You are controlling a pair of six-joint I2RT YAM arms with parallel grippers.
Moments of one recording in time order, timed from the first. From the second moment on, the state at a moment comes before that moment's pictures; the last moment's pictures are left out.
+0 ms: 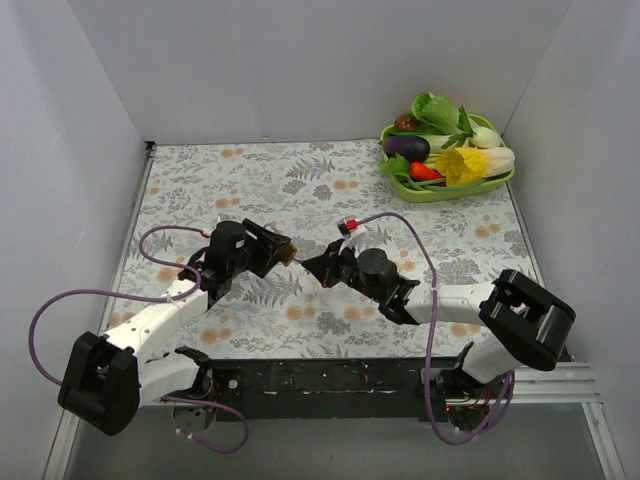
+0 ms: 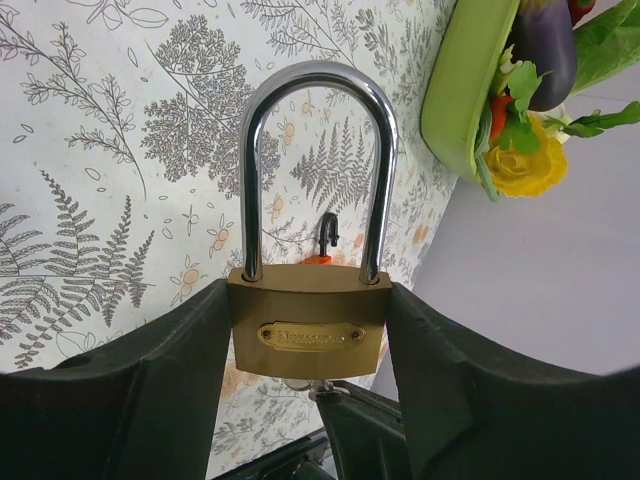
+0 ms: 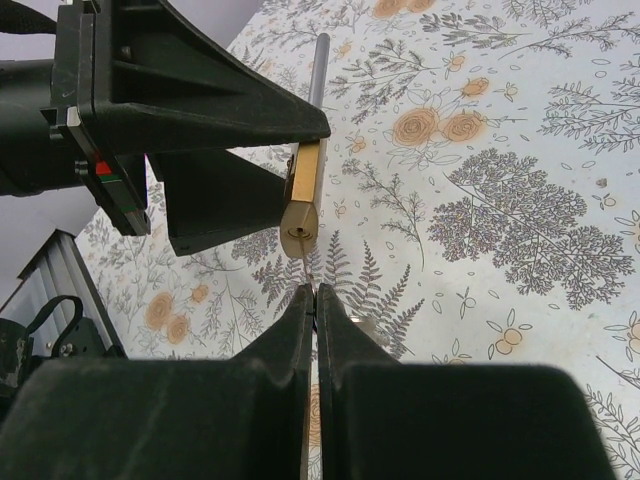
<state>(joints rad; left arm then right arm) -0.46 1.10 0.60 -0.06 0.06 -1.36 0.99 1.48 0.57 0.76 0.06 0.55</state>
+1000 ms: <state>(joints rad) -0.49 1.10 0.57 -0.03 -0.05 -1.35 1.10 1.57 0.58 0.84 0.27 0.55</state>
